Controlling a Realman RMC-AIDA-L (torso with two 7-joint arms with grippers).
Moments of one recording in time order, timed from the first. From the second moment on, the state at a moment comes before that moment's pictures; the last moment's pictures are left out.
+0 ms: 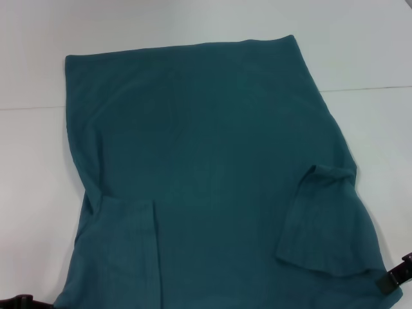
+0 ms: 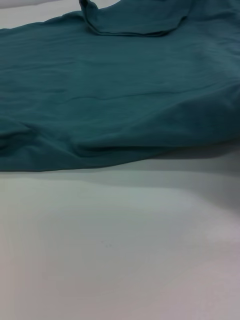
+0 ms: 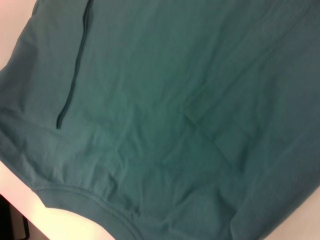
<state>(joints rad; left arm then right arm) -0.39 -1.98 0.66 0.71 2.33 1.71 -2.38 0.58 1.99 -0.70 -1.03 -2.64 -1.95 2.39</state>
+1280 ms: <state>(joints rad) -0.40 -1.98 0.66 0.71 2.33 1.72 -2.38 0.58 1.99 -0.70 -1.03 -2.64 -1.94 2.39</state>
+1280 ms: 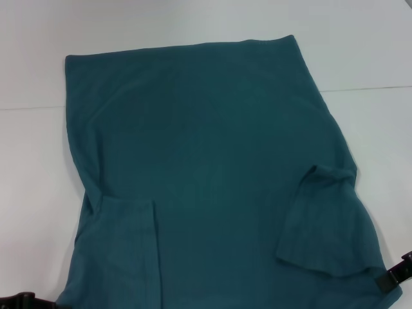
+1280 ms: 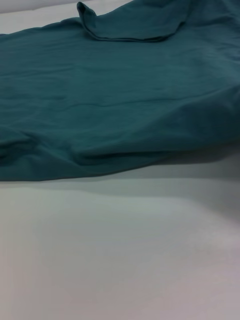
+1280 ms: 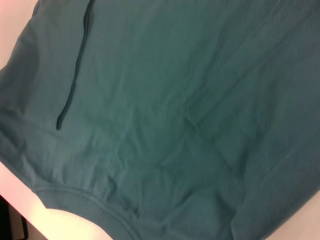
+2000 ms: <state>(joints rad) -0.48 -1.97 0.57 0.70 2.28 1.73 -2.38 0.63 1.97 -0.65 -1.03 -2.55 -1.91 2.38</state>
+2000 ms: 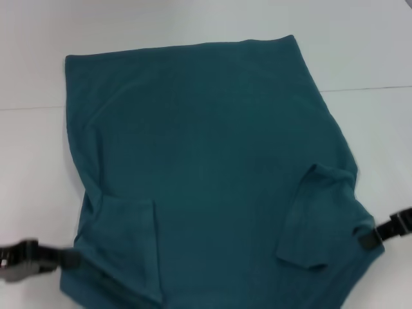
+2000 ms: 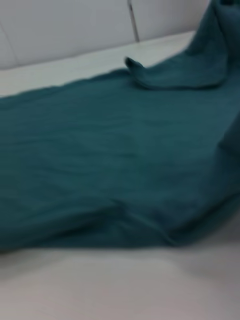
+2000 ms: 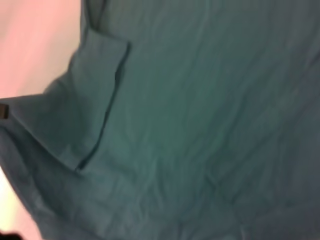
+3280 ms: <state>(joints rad) -0.78 -1.95 0.84 0.59 2.32 1.12 -2.59 0.72 1.97 -0.64 -0.84 -2.43 -1.17 2.49</state>
